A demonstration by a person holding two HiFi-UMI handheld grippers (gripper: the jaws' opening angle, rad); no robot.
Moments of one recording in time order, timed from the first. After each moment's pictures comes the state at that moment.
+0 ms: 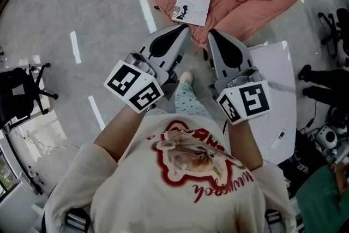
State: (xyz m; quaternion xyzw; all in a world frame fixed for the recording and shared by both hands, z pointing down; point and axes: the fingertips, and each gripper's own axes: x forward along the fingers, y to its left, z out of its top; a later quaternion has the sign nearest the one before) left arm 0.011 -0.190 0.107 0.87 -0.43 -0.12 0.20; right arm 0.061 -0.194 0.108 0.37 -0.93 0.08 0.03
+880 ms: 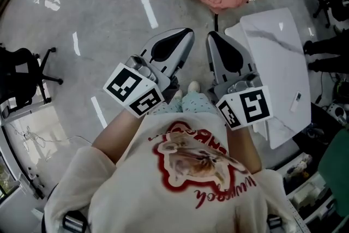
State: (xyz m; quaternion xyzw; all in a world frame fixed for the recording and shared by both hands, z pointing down) left arm -0.050 0.122 0.088 0.90 -0.39 -0.12 0.18; right arm -0.009 0.119 0.087 0.39 -0.92 0.06 0.01
